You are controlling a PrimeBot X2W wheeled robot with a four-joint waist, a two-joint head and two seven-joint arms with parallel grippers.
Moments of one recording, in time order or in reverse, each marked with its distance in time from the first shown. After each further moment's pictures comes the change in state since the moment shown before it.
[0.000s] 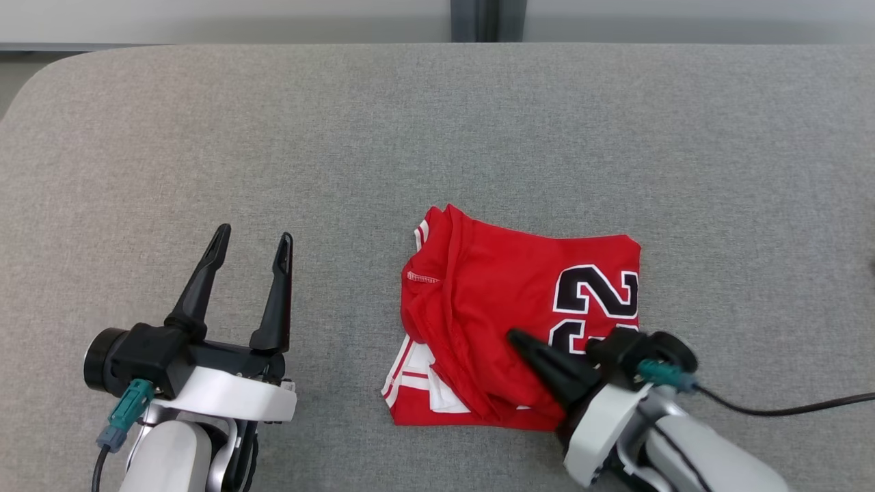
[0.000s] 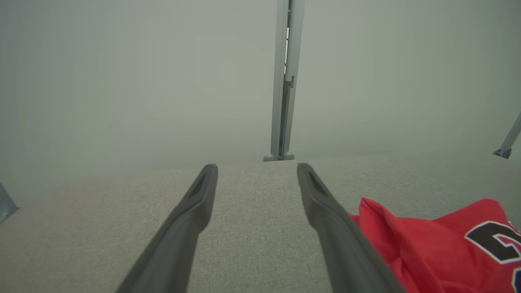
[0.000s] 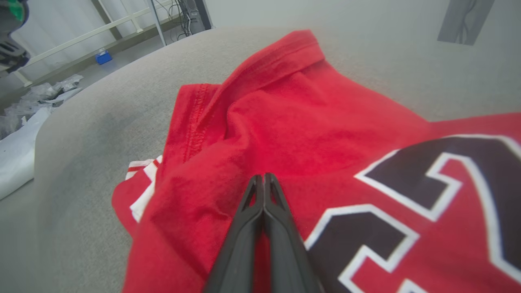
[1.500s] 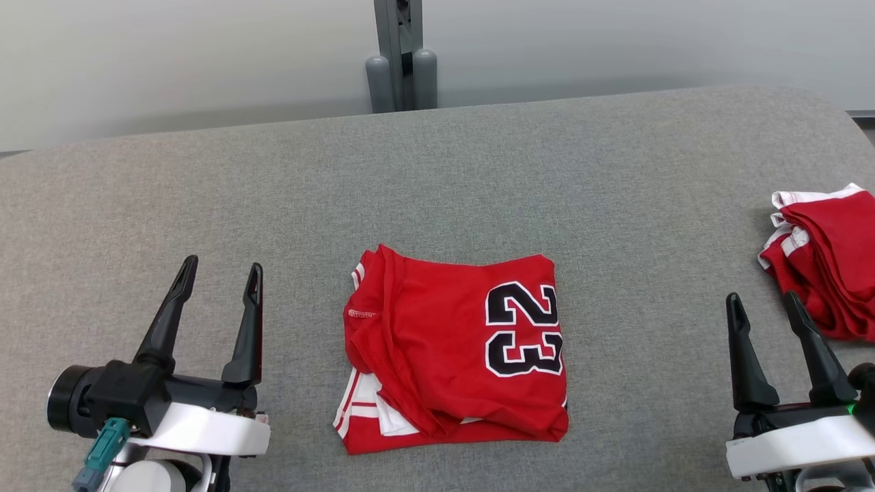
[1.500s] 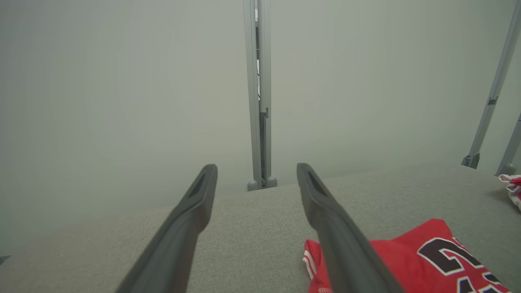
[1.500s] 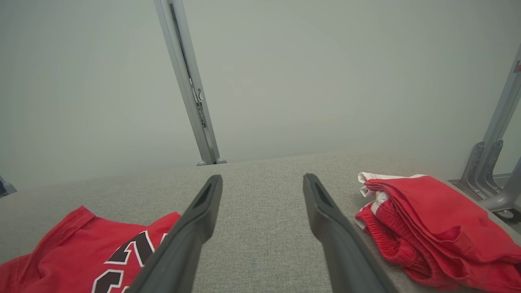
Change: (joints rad) left arm 0.113 0.051 0.031 -0.106 0.020 0.050 0.032; right arm 0.512 0.199 -0.940 -0.531 -0.298 0.000 0.114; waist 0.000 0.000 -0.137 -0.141
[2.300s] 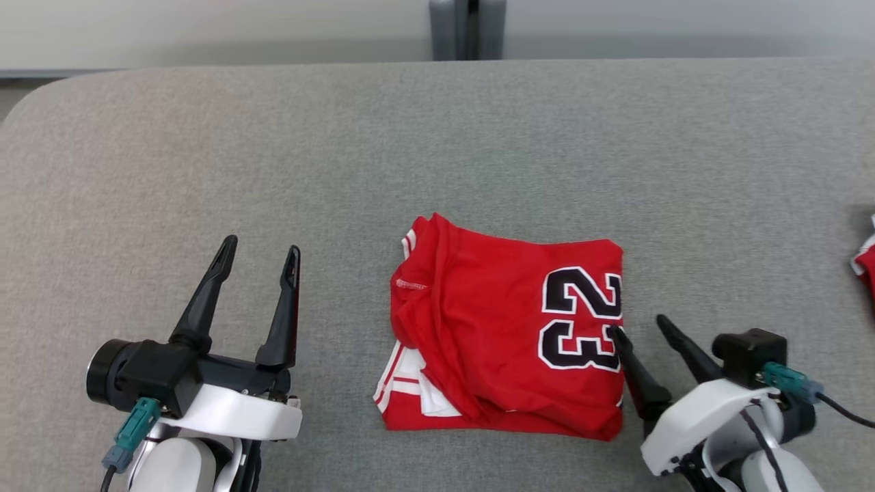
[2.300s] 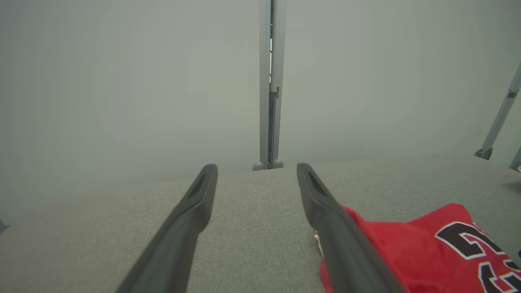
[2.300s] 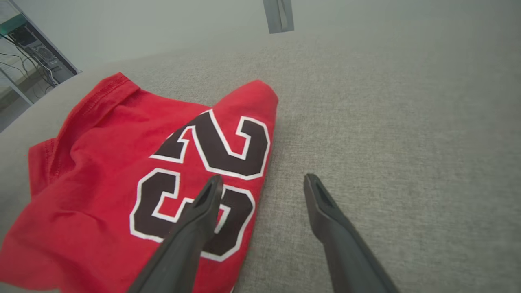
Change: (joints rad) left arm -0.061 -0.028 -0.058 0.028 -0.012 -0.015 -0.016; right arm -0.144 -0.040 0.218 0.241 0.079 0.000 0.193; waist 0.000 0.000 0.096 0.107
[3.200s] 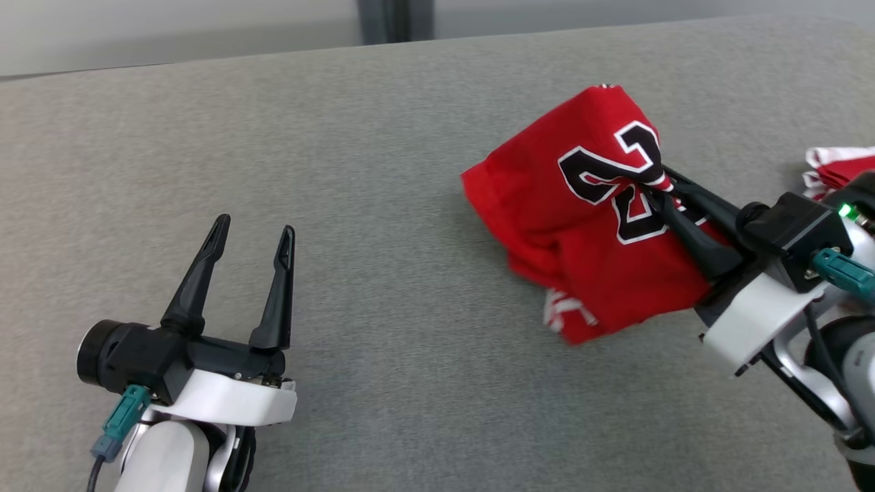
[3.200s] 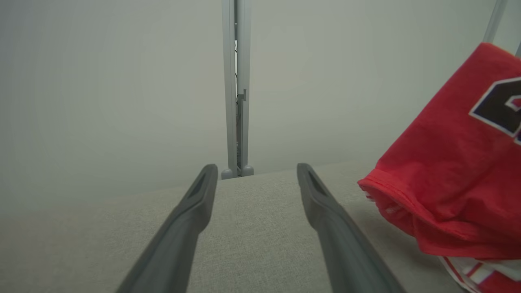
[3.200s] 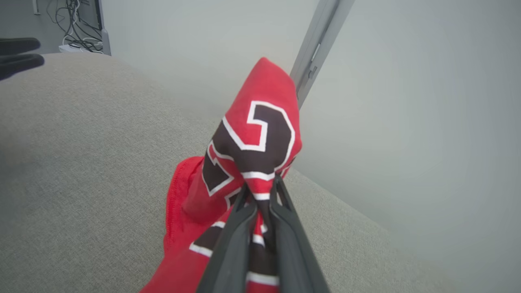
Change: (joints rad) left arm -0.041 -0.008 0.017 0.008 0.006 -0.027 -0.016; right arm -0.317 -0.396 0.237 -0.433 -0.045 0.000 0.232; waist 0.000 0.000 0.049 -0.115
